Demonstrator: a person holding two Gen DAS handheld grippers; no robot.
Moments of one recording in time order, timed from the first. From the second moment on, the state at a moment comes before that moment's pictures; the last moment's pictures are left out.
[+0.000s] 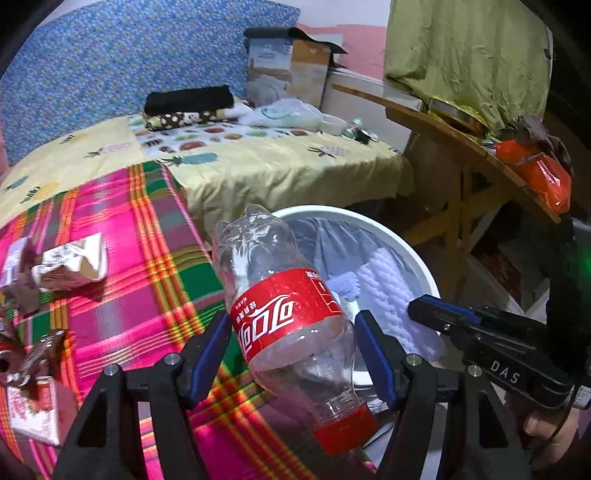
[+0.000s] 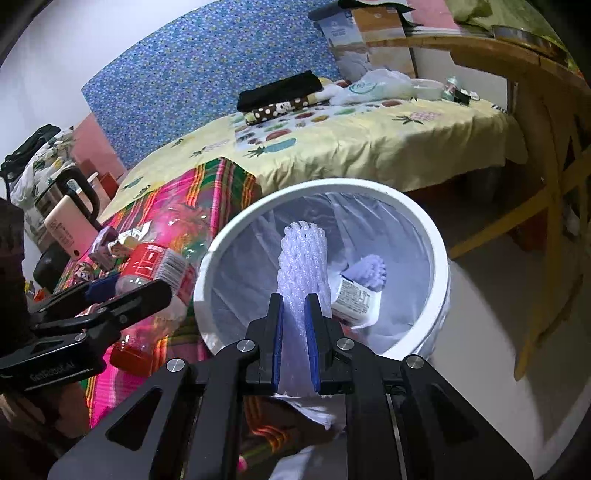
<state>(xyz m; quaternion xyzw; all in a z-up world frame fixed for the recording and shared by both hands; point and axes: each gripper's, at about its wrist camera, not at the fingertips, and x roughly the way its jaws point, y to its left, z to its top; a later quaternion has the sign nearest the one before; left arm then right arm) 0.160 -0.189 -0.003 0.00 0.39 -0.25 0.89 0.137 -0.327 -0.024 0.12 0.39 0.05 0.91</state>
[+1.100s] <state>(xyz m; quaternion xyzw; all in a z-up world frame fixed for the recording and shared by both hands) 0.172 -0.192 -0.002 -0.02 0.39 -0.25 0.89 0.137 -0.332 -0.015 0.09 0.37 0.03 0.92</state>
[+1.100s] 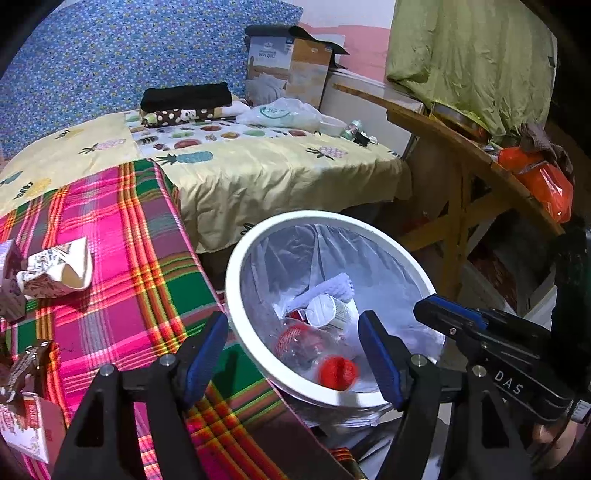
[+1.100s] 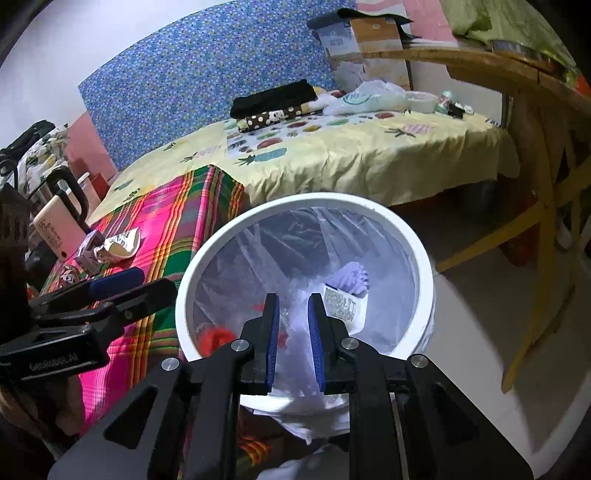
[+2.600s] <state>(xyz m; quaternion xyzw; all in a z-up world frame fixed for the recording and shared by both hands) 0.104 -0.090 0.019 -0.05 0.34 -0.14 0.93 0.111 -0.263 0.016 0.03 0.32 0.11 0.94</state>
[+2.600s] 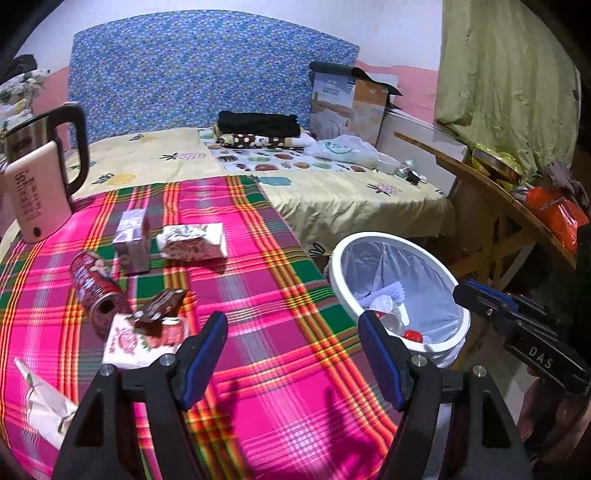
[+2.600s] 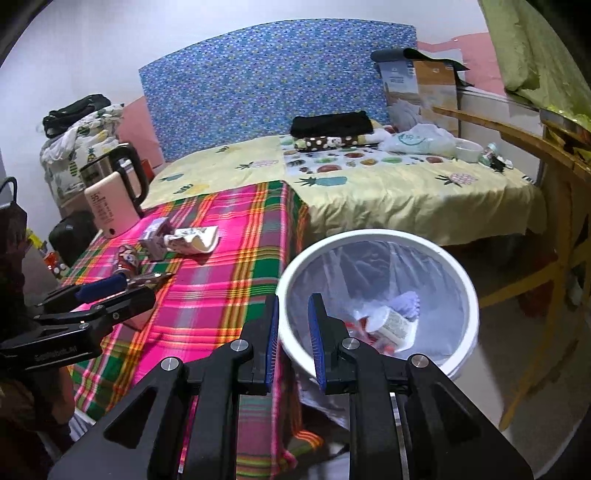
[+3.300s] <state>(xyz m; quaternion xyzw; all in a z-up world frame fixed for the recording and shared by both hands) 0.062 0.007 0.000 -0.09 0.34 -0.03 0.93 0.109 -0.209 0.001 0.02 0.36 0.18 0.92</state>
